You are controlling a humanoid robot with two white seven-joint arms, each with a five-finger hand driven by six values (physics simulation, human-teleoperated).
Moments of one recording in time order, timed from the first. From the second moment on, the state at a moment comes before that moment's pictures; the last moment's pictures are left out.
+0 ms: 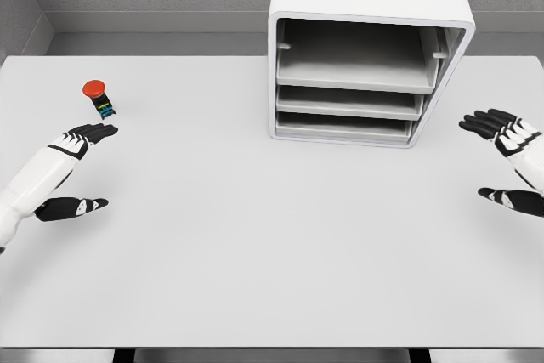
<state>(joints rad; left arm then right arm) 0.15 0.49 0.18 -1.66 -0.40 -0.61 -0.28 0.27 -0.92 -0.03 -1.74 0.37 -0.61 -0.17</state>
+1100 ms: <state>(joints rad) -0.59 0.49 -0.11 -1.18 -0.58 -0.61 -0.61 -0.28 -0.65 0.31 -1.65 0.38 -0.61 0.12</state>
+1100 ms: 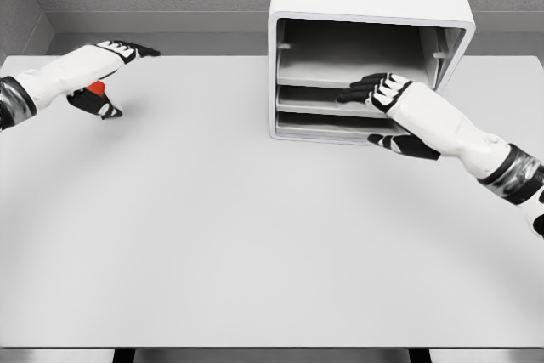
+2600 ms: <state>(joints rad) -0.78 0.51 -0.23 -0.90 -0.87 -0.61 -0.61 -0.47 -0.47 0.44 -1.31 0.38 -0.61 0.17</state>
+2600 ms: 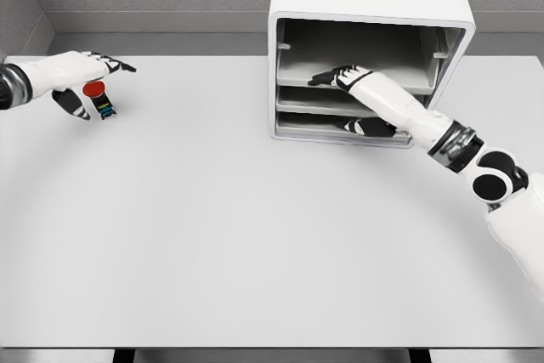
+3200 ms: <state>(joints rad) -0.80 0.49 -0.24 -0.83 -0.88 -0.61 -0.61 -0.39 -0.54 0.44 -1.44 0.33 -0.61 0.17</state>
